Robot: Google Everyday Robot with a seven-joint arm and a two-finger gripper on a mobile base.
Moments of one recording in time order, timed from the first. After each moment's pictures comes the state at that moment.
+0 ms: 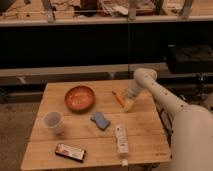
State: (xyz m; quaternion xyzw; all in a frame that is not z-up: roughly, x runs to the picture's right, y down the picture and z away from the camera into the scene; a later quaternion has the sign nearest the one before) arm 0.136 0.075 0.948 -0.31 -0.18 0.07 0.93
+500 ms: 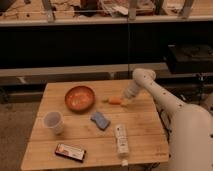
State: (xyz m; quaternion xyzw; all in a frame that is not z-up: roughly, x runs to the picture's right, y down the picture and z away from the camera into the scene) arm 0.128 0.080 0.950 -0.32 -0.18 0.07 0.93
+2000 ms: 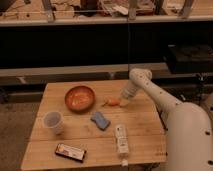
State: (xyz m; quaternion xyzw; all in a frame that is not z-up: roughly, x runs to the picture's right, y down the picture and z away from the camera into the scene) arm 0.118 0.082 0.953 -0.33 -0.17 0.05 0.93
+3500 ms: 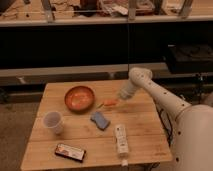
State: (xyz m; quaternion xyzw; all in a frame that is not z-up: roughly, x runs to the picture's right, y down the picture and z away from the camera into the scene) arm 0.076 0.080 0.900 -0.32 -0.22 0.03 0.92
